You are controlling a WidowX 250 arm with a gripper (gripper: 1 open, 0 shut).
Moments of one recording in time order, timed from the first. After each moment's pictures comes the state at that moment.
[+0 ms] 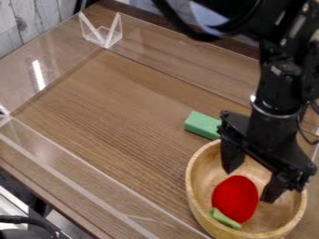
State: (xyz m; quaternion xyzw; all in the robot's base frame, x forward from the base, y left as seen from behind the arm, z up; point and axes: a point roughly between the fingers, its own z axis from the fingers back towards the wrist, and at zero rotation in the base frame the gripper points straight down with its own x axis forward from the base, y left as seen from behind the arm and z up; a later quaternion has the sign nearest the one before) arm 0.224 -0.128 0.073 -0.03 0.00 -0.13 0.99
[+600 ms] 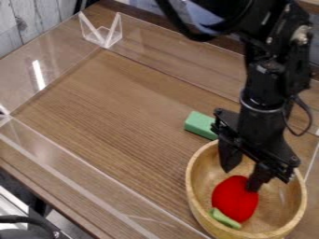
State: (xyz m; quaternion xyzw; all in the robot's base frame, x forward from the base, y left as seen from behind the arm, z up) arm 0.235 -0.116 0.059 -0.04 0.01 -0.16 0.99
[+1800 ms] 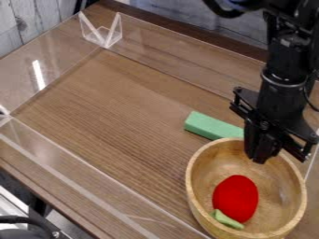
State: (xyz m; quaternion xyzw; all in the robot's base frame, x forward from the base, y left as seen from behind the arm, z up) arm 0.259 -0.125 0.071 -0.03 0.01 -0.19 0.98
